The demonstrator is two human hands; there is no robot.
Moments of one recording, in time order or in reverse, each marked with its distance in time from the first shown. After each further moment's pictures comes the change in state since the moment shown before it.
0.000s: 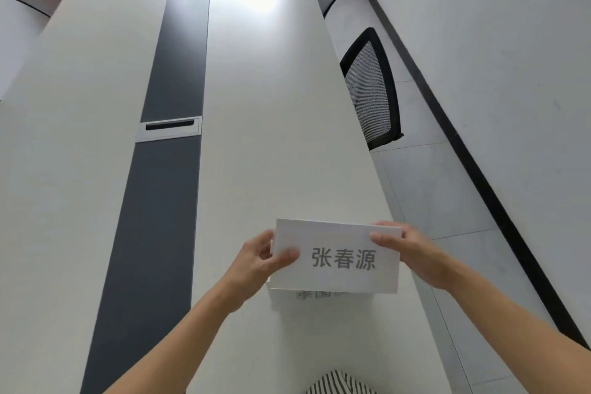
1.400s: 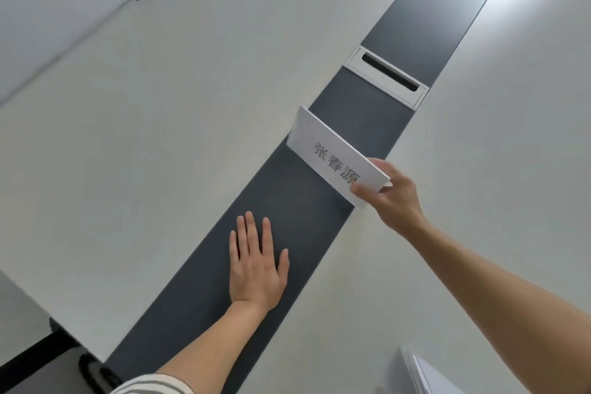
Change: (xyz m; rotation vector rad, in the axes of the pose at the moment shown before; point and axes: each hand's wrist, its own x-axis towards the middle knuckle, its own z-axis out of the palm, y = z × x) left_hand -0.018 -0.228 -0.171 0.955 0.940 -0.523; right_hand 0.322 -0.071 0.294 -0.596 -0.134 -0.267
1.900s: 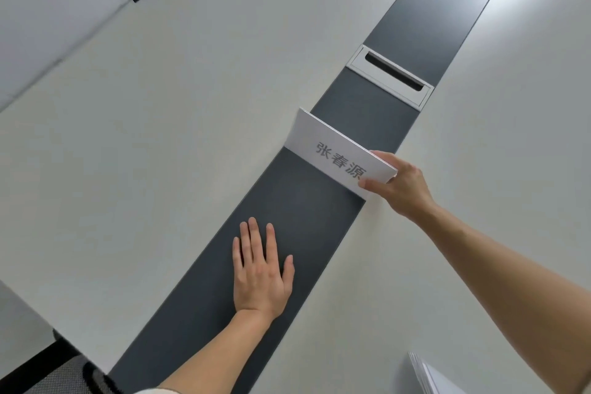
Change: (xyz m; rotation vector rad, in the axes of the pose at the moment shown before) left_hand 0.000 0.000 0.000 0.011 -0.002 -0.011; right_hand 0.038 0.008 -0.007 -0.255 -0.032 -0.031
